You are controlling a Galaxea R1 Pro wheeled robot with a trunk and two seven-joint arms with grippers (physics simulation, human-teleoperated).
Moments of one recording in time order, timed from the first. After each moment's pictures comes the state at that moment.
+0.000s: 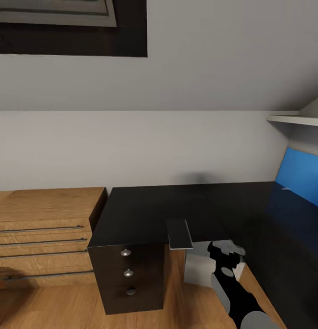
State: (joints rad) left arm 0.00 -0.04 0.26 -0.68 -0.03 -0.05 -0.07; right arm -0.51 0.03 0.06 -0.64 -0.22 -0.14 -0.45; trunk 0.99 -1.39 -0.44
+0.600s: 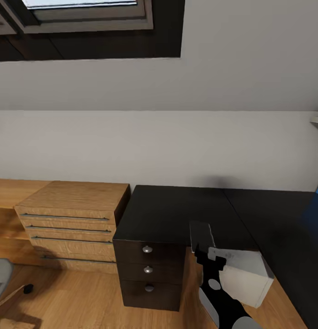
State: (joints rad) left arm 0.00 -0.04 0.26 -0.67 -0.03 -0.05 -0.07; right arm -0.51 0.08 0.22 -0.51 -0.19 -0.35 -0.45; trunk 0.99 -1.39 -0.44
